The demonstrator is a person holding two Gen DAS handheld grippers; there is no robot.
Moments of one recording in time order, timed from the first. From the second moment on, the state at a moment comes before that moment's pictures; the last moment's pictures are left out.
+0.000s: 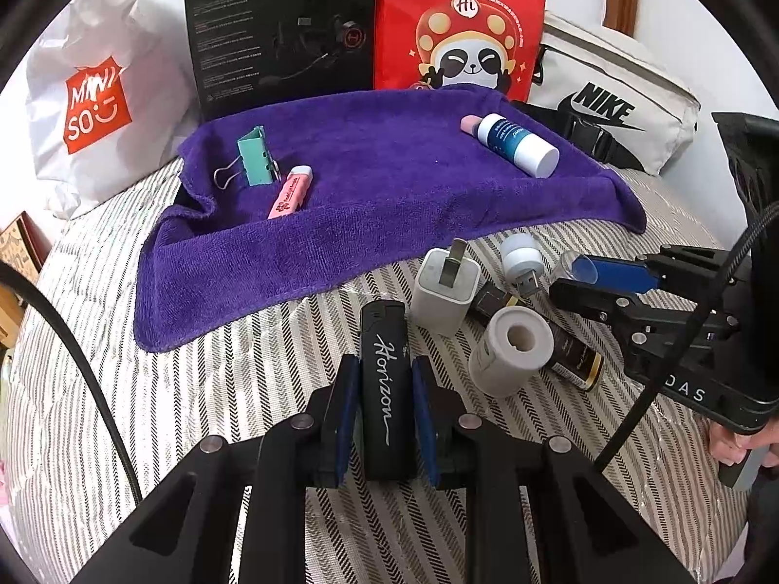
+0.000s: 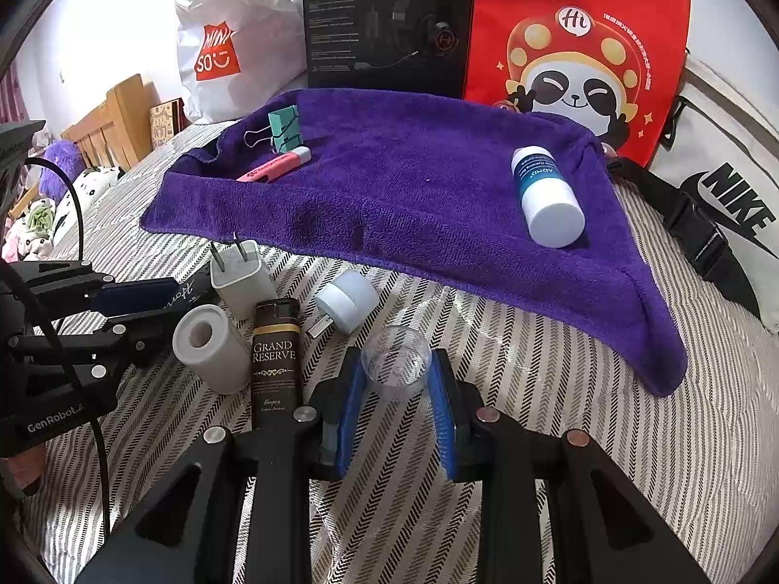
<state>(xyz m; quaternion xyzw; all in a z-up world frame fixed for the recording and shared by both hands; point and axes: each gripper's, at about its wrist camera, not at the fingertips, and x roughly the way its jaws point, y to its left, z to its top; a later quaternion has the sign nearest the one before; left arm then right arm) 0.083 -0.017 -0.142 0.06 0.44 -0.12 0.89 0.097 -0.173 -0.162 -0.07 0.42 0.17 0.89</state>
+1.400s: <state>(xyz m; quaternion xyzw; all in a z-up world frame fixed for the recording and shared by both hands) 0.114 0.018 -0.074 -0.02 0.42 -0.13 0.90 0.114 -0.199 -0.104 -0.05 0.42 0.20 0.88</state>
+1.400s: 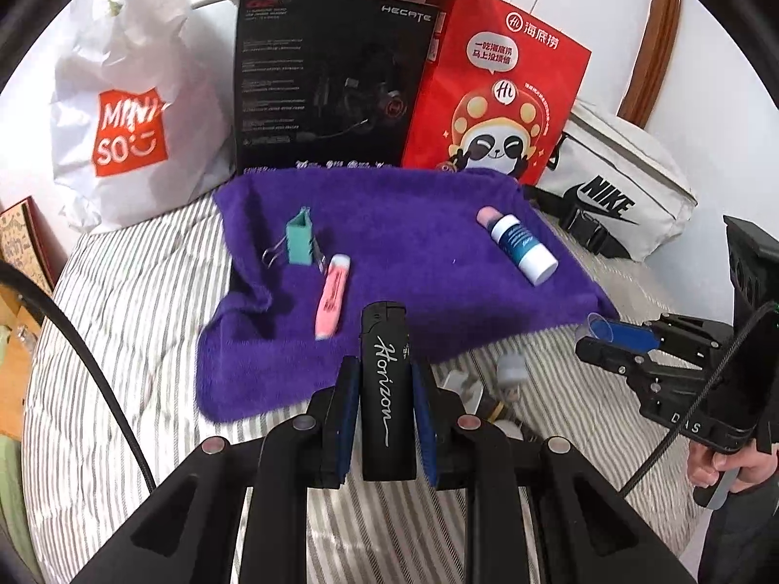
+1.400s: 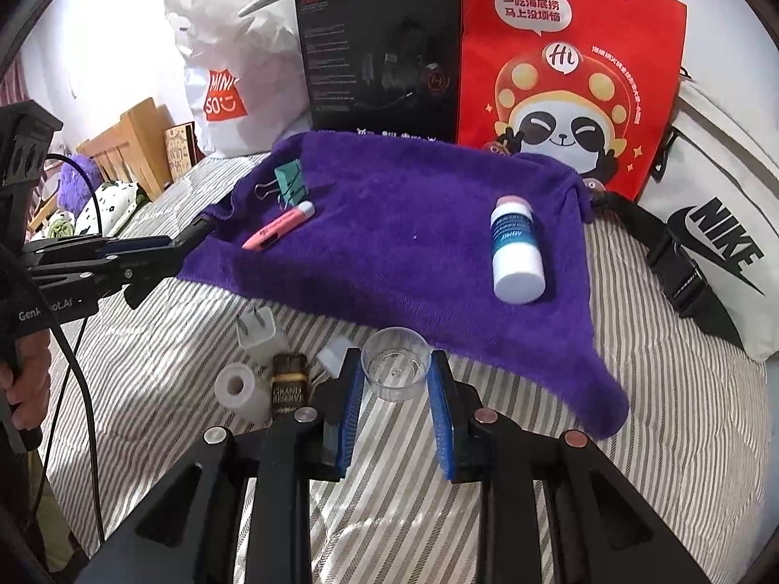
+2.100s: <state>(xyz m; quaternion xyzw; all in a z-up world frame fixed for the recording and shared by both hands) 0.206 -0.011 -0.097 -0.01 0.46 -0.15 0.88 0.156 -0.221 -0.095 -0.02 0.42 0.19 0.89</state>
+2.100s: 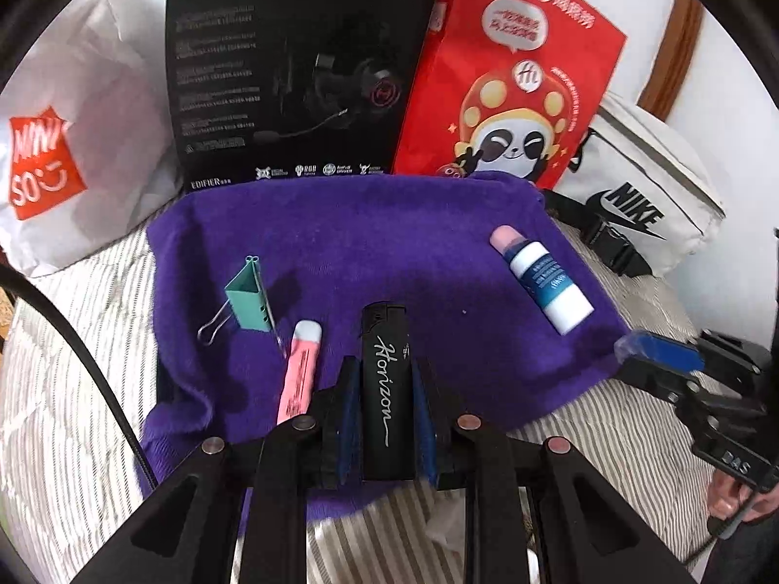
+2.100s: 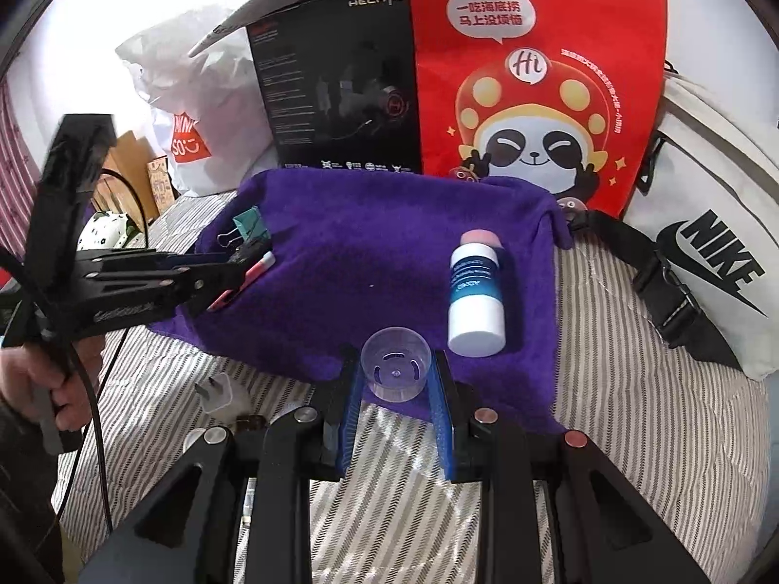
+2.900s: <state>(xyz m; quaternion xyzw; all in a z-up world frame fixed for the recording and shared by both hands) 0.231 -0.008 -0.127 0.03 0.48 -0.13 0.87 0.175 -0.220 -0.108 -0.02 0.42 0.17 0.89</state>
